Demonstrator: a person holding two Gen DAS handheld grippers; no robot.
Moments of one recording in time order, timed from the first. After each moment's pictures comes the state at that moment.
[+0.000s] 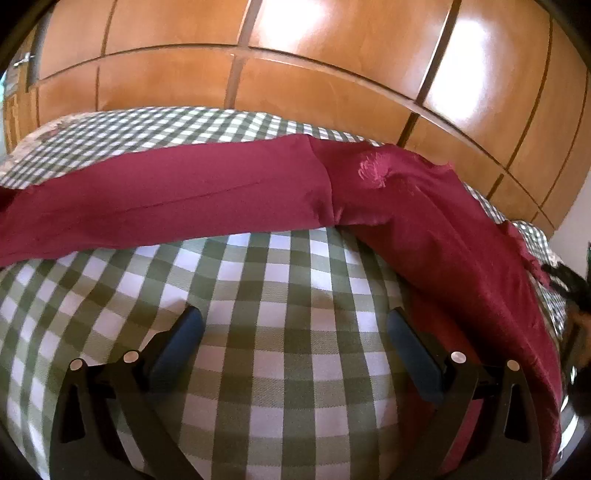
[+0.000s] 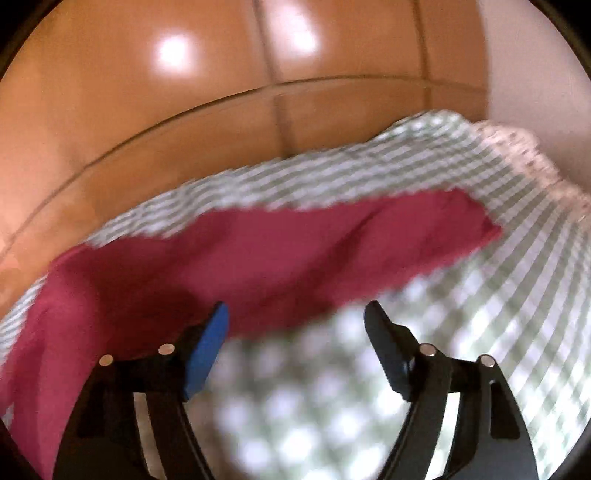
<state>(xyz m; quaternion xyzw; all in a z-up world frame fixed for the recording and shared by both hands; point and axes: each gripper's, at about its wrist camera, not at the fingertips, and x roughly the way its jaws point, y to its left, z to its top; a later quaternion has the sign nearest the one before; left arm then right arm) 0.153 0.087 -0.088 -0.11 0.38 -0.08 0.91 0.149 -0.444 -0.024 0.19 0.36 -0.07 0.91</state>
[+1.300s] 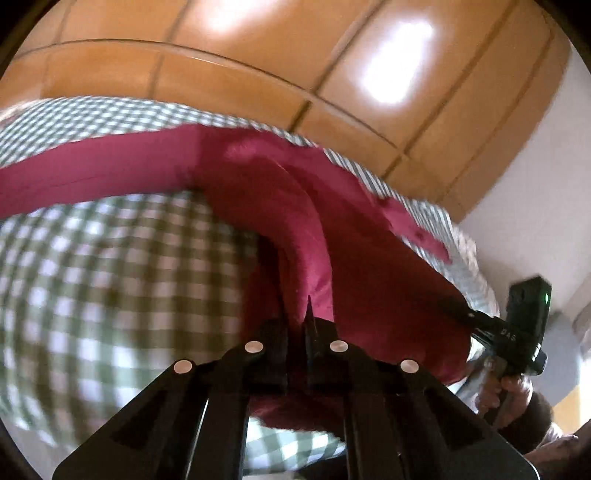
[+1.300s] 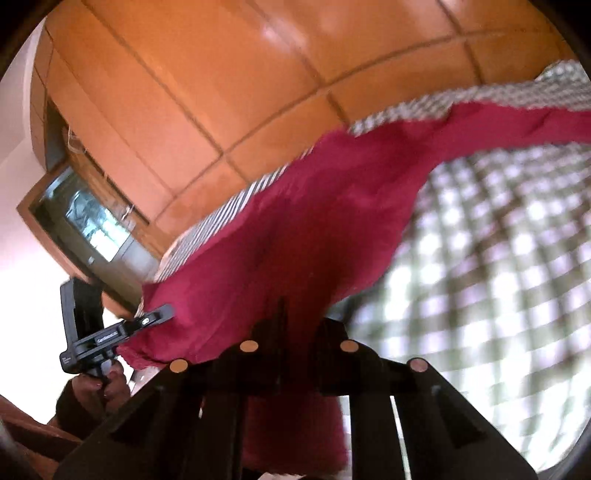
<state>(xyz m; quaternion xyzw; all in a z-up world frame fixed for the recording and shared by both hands) 0.059 0.055 -0.025 -0.17 0.39 -0.23 0.88 0.003 -0.350 0.013 0.27 0.34 0.23 0.87</state>
